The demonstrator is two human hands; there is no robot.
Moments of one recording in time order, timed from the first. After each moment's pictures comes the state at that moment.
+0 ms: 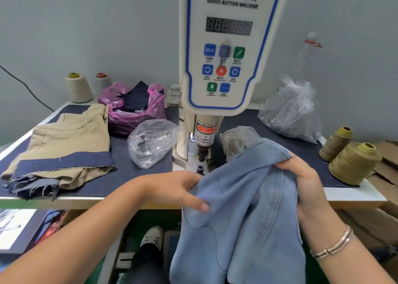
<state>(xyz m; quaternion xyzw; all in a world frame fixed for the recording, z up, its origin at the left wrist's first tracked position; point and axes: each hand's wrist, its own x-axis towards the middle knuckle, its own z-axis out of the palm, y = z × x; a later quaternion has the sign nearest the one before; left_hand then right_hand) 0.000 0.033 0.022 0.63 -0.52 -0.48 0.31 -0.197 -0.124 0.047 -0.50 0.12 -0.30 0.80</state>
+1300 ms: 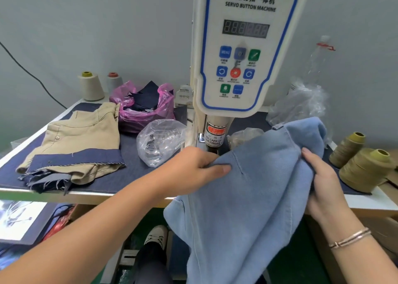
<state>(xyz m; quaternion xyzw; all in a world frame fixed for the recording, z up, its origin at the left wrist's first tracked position) -0.022 0.030 0.057 0.72 -0.55 -0.22 0.37 -0.203 -0.159 0.037 -0.49 0.29 -0.38 0.73</state>
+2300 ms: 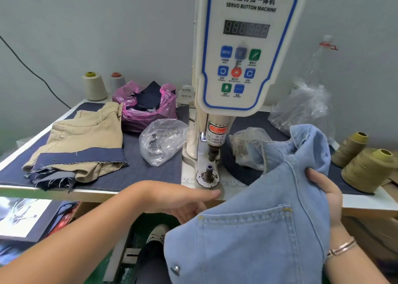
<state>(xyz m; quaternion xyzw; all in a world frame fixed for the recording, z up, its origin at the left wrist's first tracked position) -0.013 0.047 0.026 0.63 -0.40 -0.64 0.19 -0.226 -0.136 0.022 -0.34 0.14 -0.27 0.89</state>
